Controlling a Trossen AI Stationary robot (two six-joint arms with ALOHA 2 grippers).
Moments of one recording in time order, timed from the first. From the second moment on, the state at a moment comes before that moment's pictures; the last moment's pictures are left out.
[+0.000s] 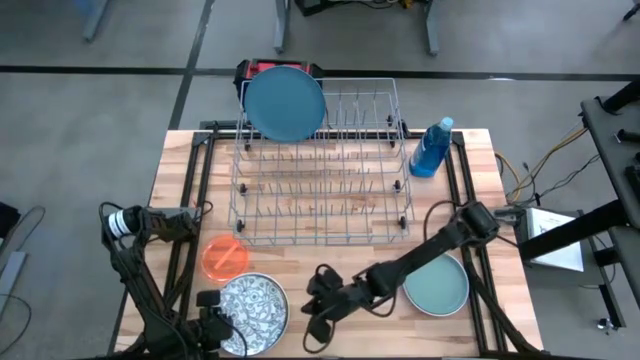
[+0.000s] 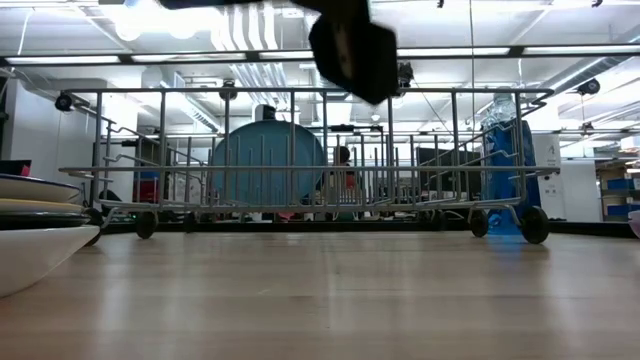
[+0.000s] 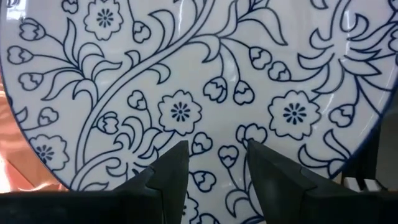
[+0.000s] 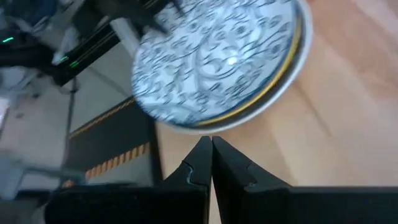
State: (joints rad) left arm -1.19 1.82 1.23 -0.97 -0.31 -1.24; right arm 0.51 2.09 1.54 -0.10 0.23 0.88
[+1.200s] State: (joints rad) left arm -1.19 1.82 1.15 -0.87 -0.48 -1.22; right arm 0.48 2.23 1.55 0.05 0.34 1.04
